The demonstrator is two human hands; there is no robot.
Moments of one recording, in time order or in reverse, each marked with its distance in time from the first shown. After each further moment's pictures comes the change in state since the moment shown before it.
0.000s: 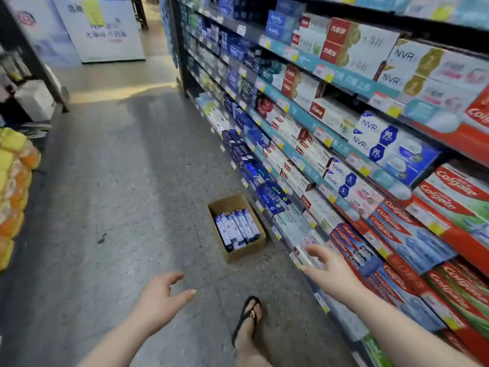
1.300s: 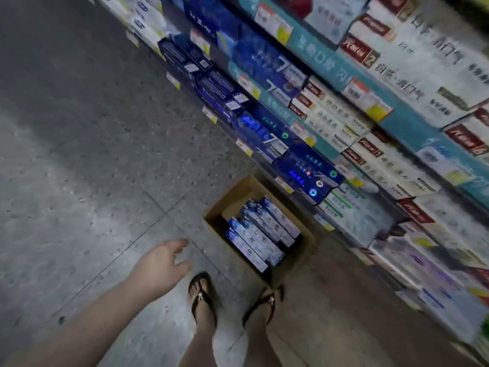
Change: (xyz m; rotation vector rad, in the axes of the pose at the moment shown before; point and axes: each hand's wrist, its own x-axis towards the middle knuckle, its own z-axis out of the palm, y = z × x) left_hand 0.737 0.043 -0.075 0.424 -0.533 0.141; right_hand 0.576 -0.043 0.192 -0.061 -0.292 0.566
